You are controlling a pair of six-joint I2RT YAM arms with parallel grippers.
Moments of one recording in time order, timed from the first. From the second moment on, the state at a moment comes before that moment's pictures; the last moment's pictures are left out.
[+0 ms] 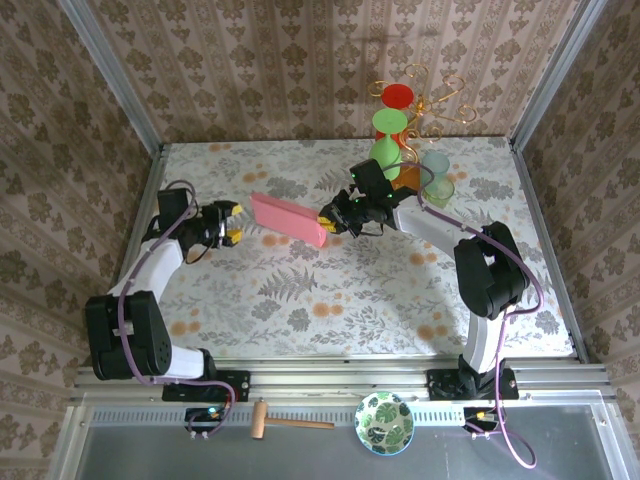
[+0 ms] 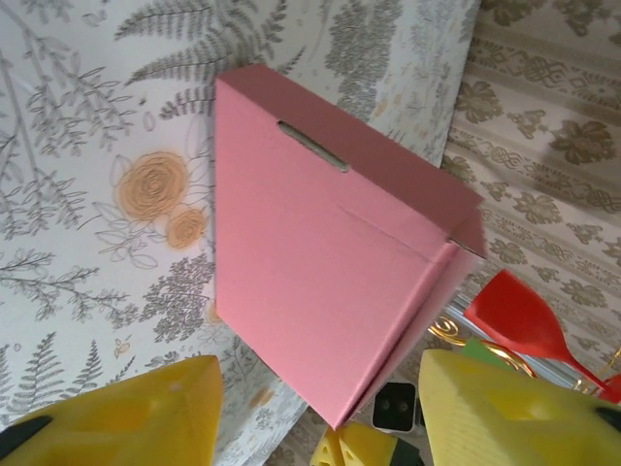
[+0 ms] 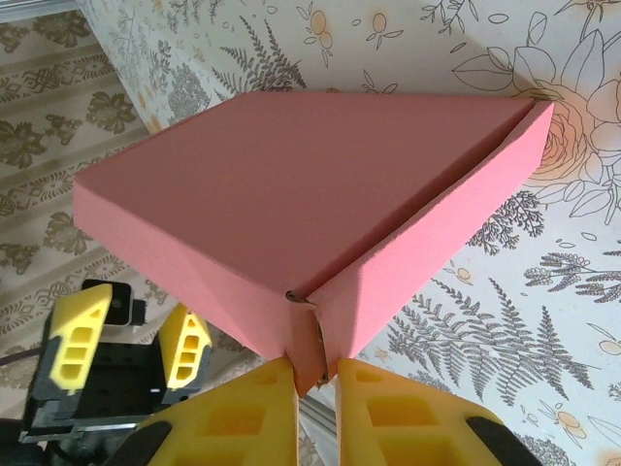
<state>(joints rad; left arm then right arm) 0.03 1.39 0.87 -0.26 0.67 -1.36 0.49 1.87 1.39 -0.34 -0.54 1.29</state>
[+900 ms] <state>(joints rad) -0.03 1.64 1.04 -0.13 0.71 -1.27 0.49 1.87 1.40 -0.36 -0.54 1.29</state>
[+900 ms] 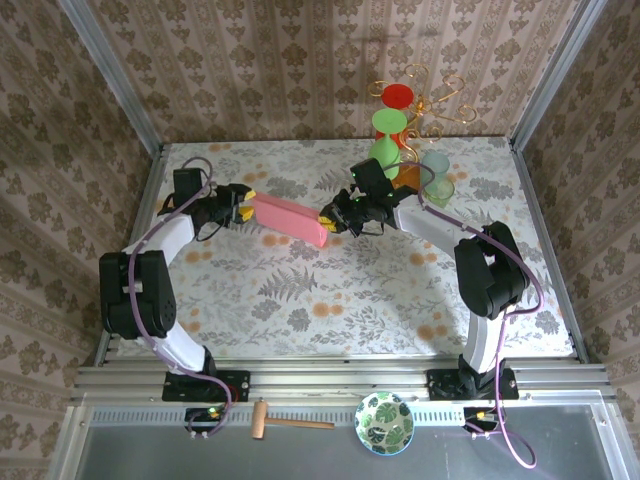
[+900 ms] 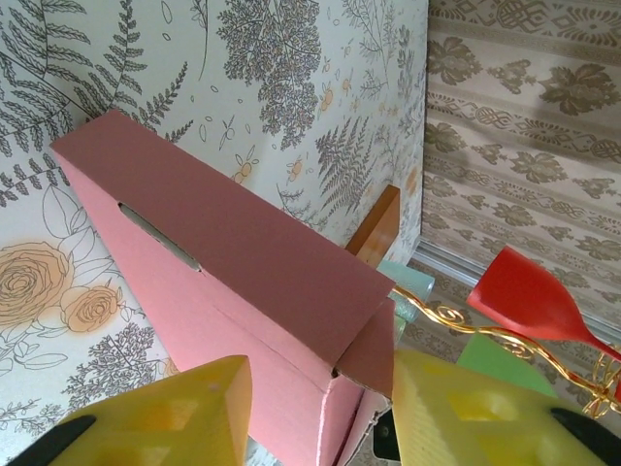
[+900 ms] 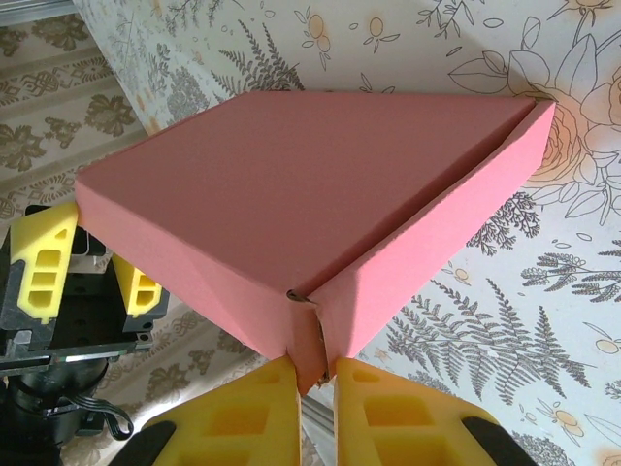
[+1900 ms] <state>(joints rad) -0.02 1.46 0.79 -0.06 0.73 -1.28 0.50 1.84 1.40 -0.48 -0.51 1.14</state>
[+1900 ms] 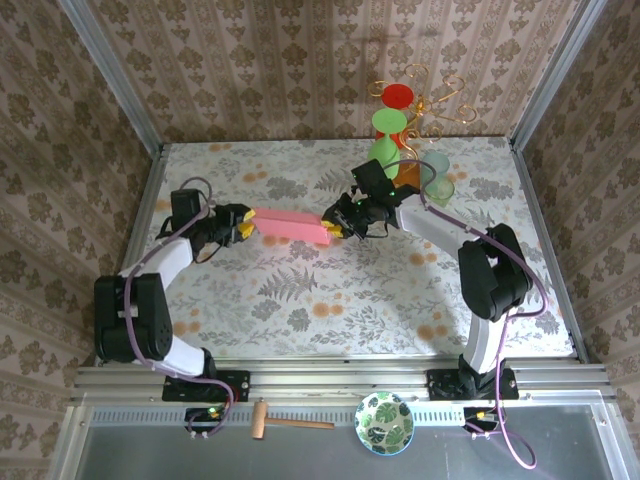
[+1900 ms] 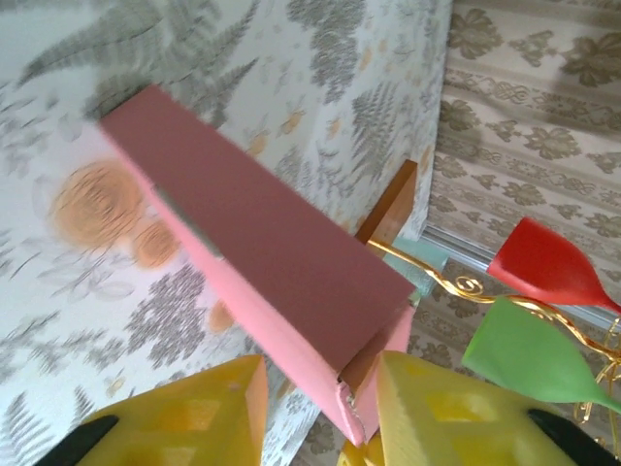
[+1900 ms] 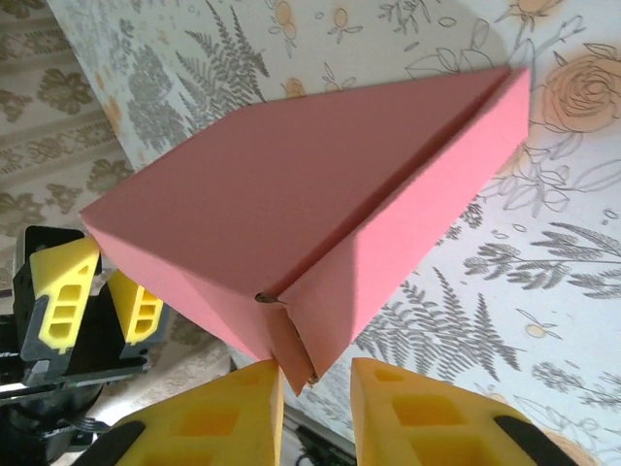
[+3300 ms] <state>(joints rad) 0.08 1.17 0.17 0.44 0.01 -0.11 0.16 1.24 0.47 0.06 0.30 0.08</state>
